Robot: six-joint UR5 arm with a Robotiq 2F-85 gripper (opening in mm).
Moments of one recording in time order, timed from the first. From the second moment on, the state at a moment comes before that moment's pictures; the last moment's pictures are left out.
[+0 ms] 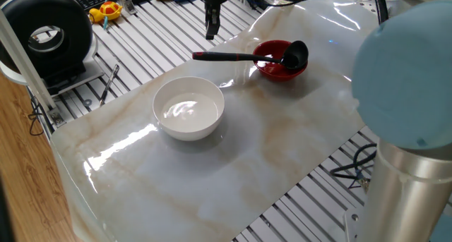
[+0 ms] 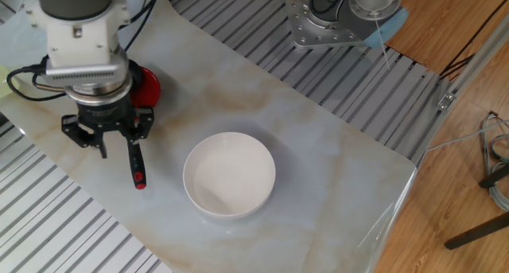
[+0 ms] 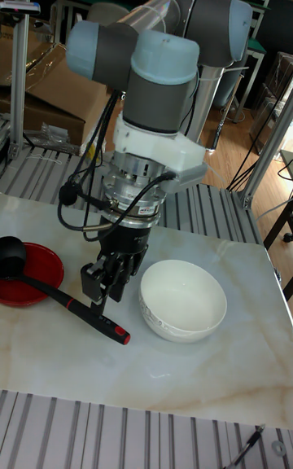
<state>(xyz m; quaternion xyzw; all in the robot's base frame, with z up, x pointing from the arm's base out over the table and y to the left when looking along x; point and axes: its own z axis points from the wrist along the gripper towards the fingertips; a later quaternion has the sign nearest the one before) 0.685 -0.042 0.141 -0.45 0.89 -0.03 0.08</state>
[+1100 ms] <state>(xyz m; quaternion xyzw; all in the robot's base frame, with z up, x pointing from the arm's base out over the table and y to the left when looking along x) 0.666 -0.056 0.119 -0.45 0.89 -0.02 0.09</state>
